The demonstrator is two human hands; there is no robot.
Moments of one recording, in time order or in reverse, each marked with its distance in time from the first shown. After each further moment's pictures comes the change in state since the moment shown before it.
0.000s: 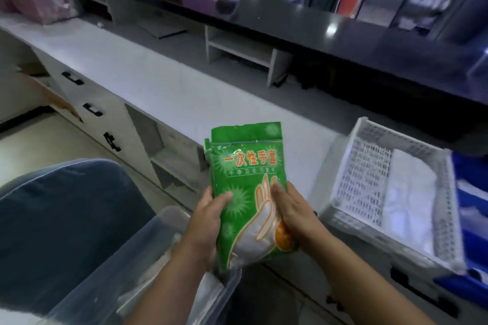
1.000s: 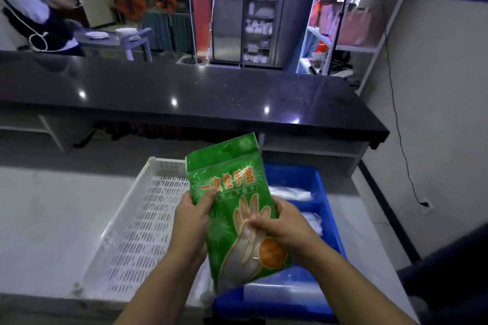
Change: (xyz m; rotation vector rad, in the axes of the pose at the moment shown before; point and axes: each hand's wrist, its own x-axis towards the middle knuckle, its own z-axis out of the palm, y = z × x) left_hand 0.005 -0.171 0.440 0.045 -0.325 -0.046; right_hand -0.104 0.072 -0.449 0.199 0.371 0.054
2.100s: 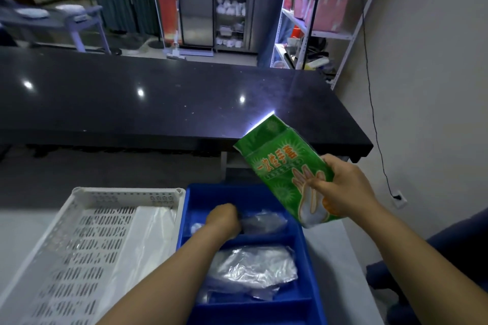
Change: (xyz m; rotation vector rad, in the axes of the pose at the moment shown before) left_hand 0.171 -0.122 0.111 1.836 -0.491 -0.038; right_hand 0.098 -0.048 -0.203 -0.849 0.468 -0.202
